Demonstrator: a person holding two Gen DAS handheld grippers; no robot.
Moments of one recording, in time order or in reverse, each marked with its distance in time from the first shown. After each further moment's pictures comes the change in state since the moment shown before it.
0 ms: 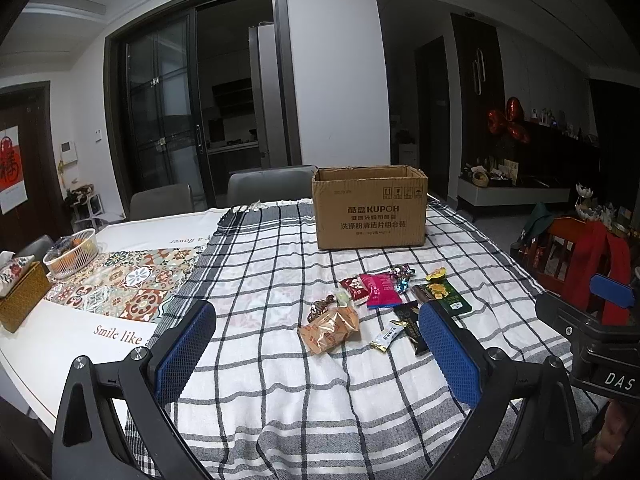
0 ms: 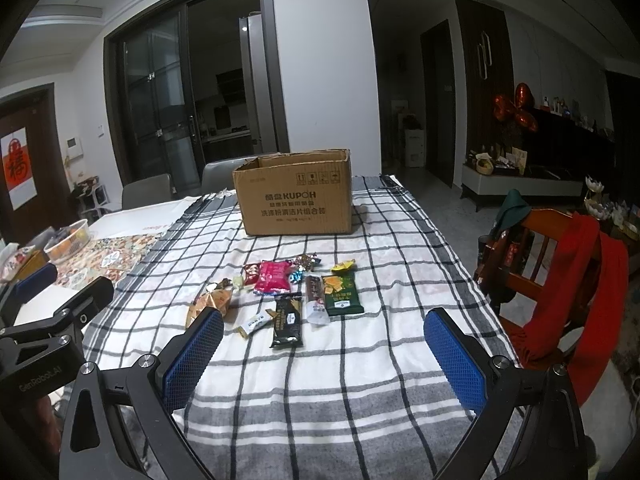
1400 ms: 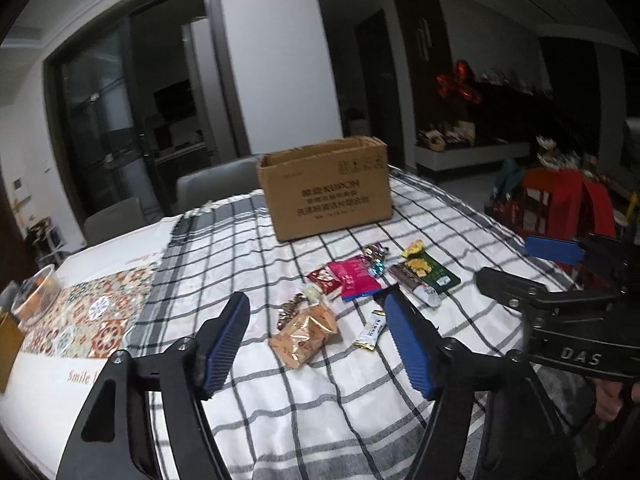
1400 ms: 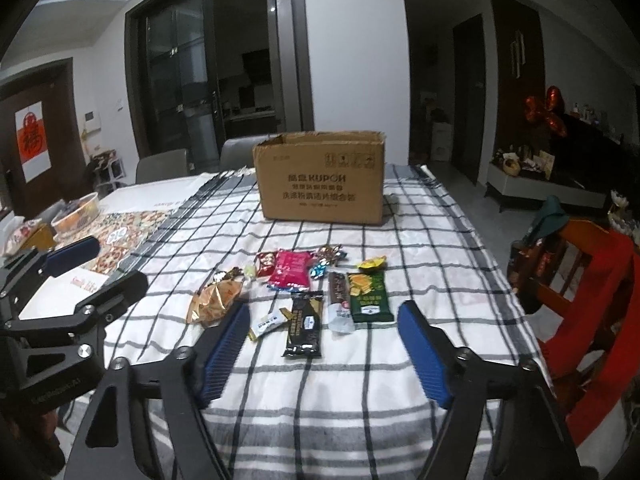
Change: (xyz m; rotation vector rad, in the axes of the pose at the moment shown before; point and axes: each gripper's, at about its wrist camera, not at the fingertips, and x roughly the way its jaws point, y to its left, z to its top) left arm 0.056 -0.019 0.005 0.161 0.017 -0.173; right arm 0.065 0.022 0.004 -0.072 0.082 0.083
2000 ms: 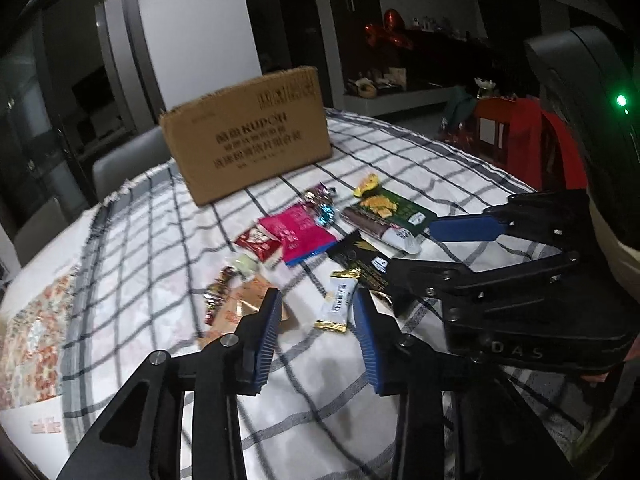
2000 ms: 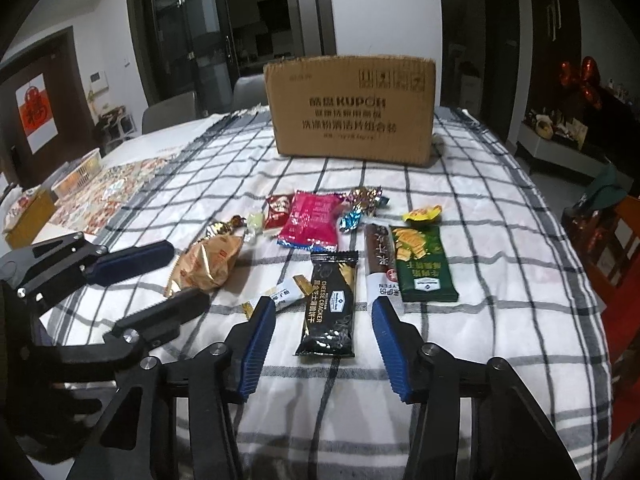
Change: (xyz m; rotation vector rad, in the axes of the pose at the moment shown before) left arm 0.091 -0.011 -0.031 0.164 0.209 -0.237; right arm 0.095 0.011 -0.013 -0.020 0.202 0.071
